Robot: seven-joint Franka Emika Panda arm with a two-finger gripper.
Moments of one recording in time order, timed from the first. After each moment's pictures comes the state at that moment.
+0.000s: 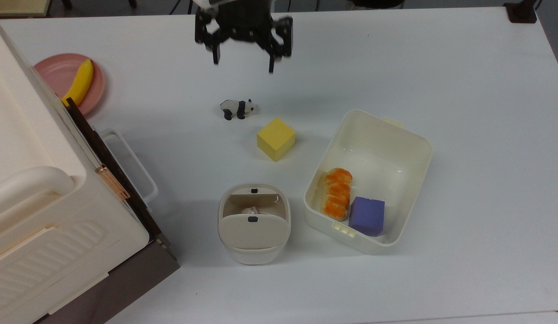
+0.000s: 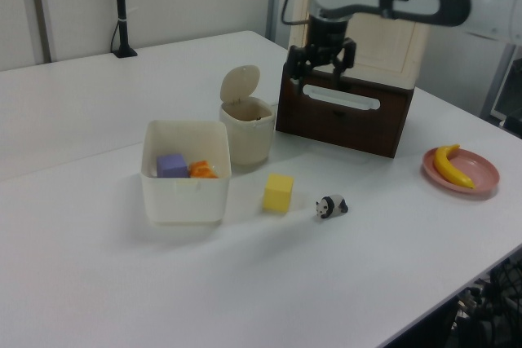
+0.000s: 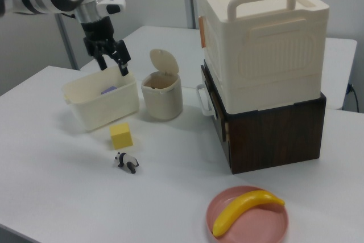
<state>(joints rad) 0.10 0.12 -0.02 -1.55 -0.06 1.74 0.22</state>
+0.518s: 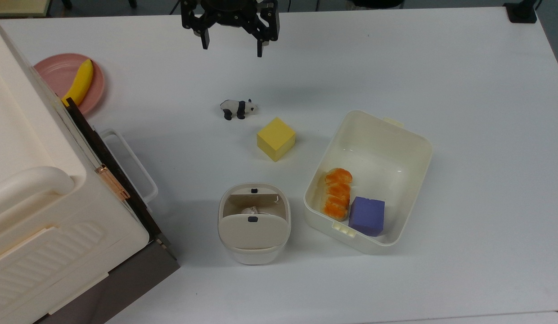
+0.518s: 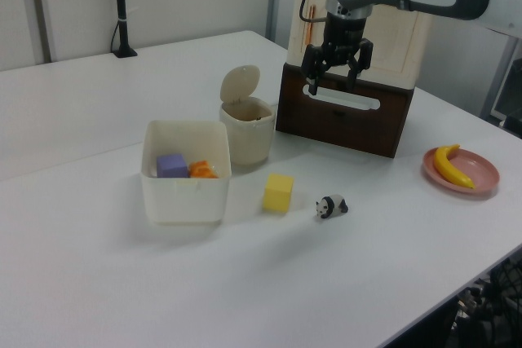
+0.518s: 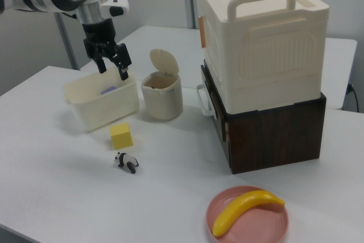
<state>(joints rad) 0.05 0.08 0.00 -1.58 -0.04 1.71 0.19</state>
